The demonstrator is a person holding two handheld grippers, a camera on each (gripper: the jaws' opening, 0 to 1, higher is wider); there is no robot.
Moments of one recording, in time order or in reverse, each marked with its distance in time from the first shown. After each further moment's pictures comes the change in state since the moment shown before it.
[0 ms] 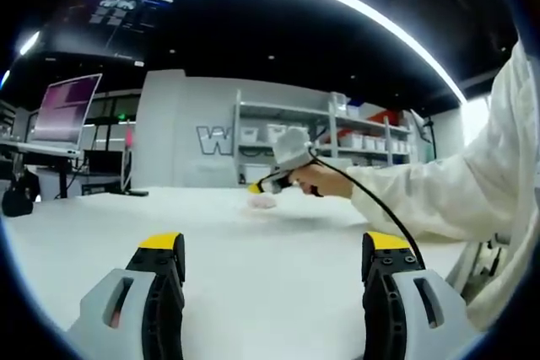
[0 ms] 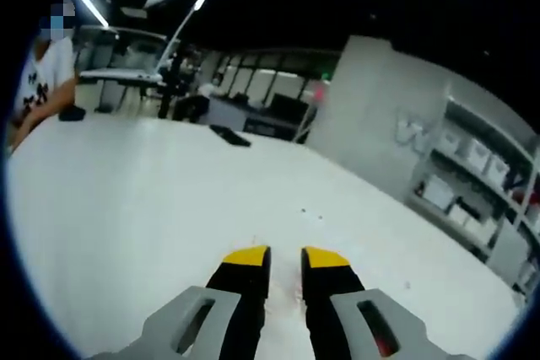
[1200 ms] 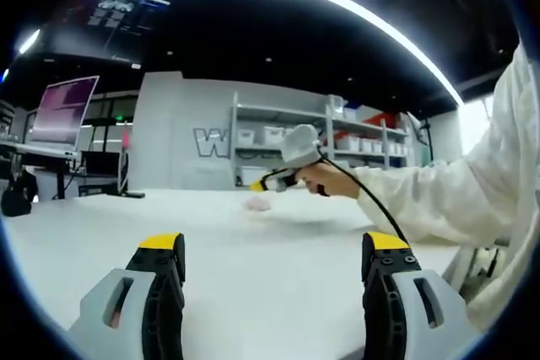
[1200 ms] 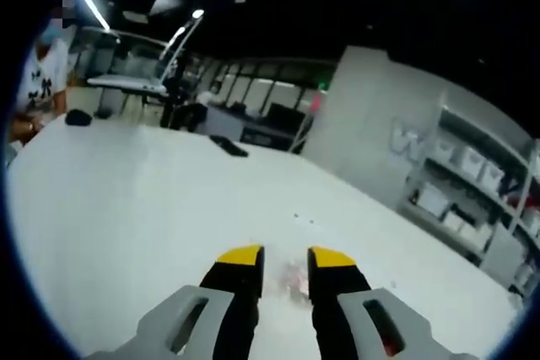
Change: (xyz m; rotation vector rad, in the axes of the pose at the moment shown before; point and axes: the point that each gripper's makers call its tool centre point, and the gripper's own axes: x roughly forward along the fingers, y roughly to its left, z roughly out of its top) left arm -0.002 -0.010 0.003 0.000 -0.012 -0.018; right arm -0.036 -0.006 0.006 -0.010 -0.050 -0.022
